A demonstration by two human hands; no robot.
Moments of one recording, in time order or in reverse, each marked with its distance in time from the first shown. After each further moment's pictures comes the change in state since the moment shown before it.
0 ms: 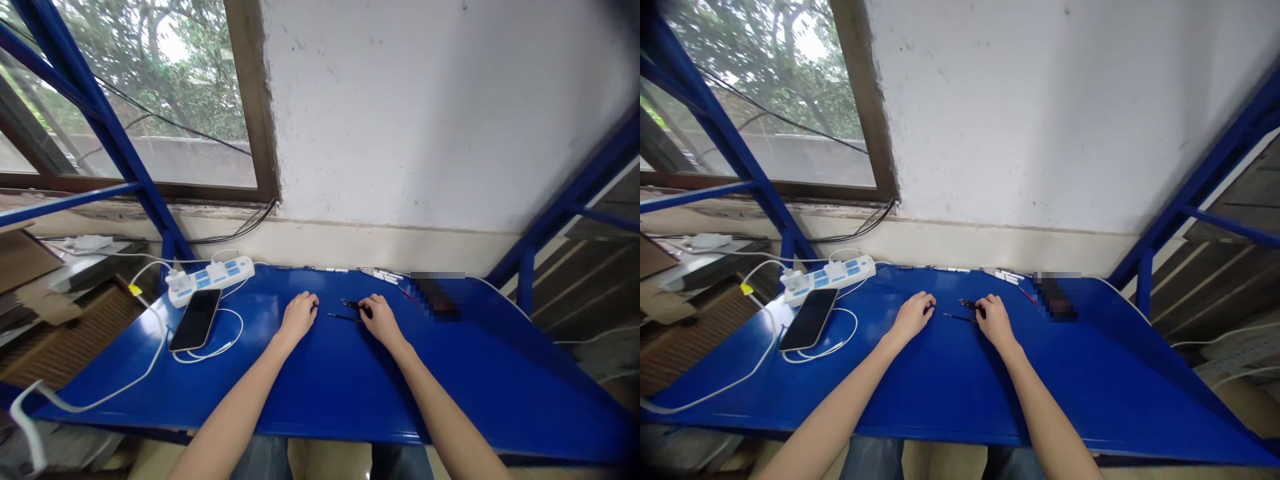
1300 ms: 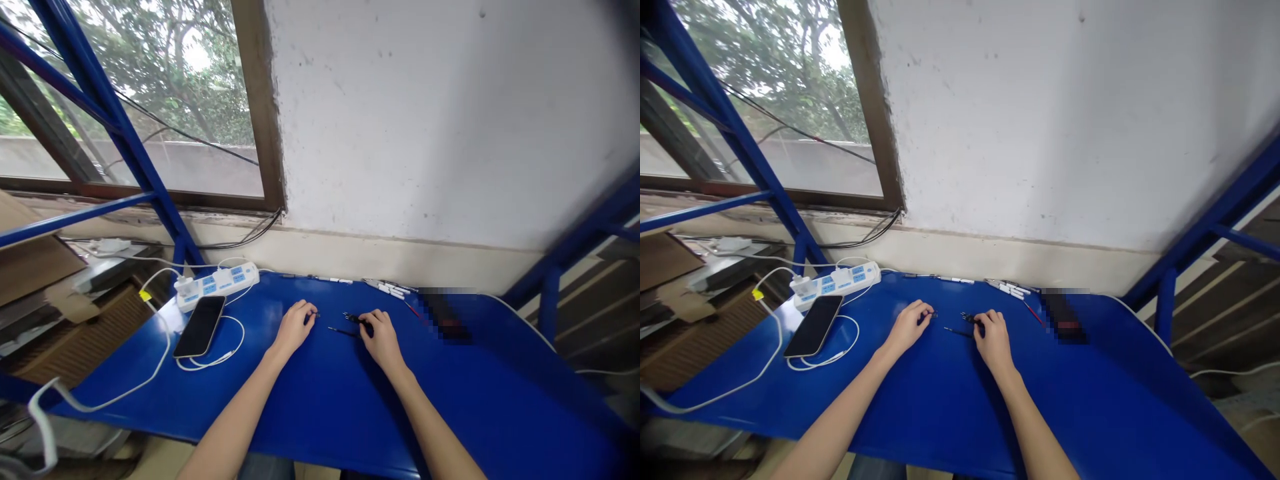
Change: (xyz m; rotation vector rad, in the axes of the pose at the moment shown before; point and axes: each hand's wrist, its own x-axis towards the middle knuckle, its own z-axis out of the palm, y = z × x) left_hand 0.001 -0.016 0.003 -0.209 0.143 0.038; right_hand -0.003 -0.013 -0.002 0.083 0.094 -0.031
